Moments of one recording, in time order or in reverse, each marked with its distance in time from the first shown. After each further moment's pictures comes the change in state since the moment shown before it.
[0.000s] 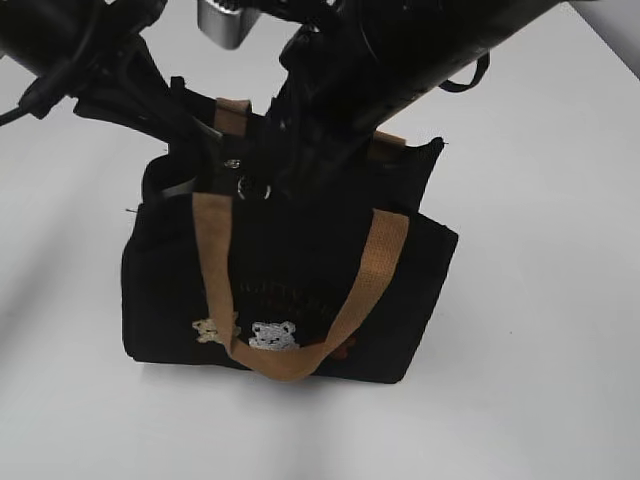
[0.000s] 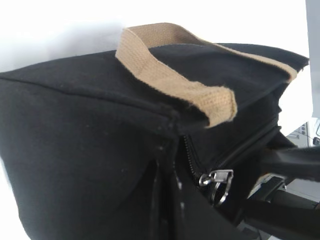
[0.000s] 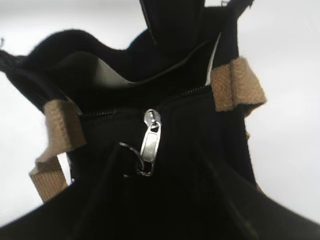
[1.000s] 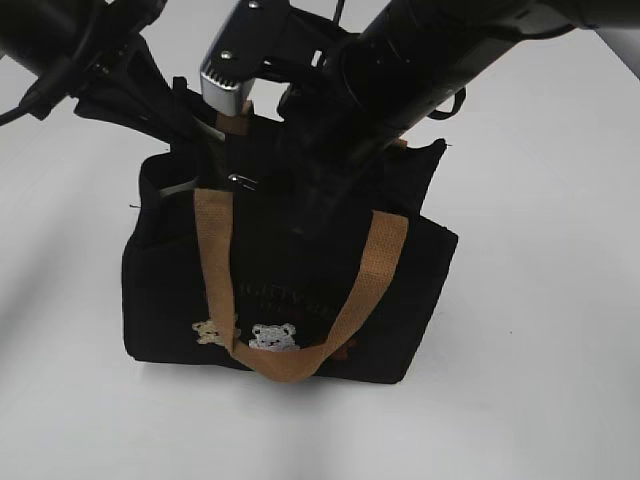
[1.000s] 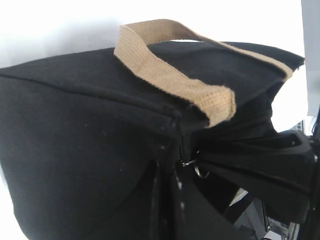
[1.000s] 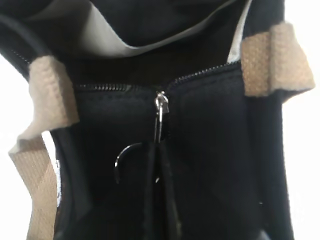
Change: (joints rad) left arm 0.000 0.000 0.000 -0.008 0.007 0.000; right arm 0.002 0.073 0.000 -0.065 0.006 -0.038
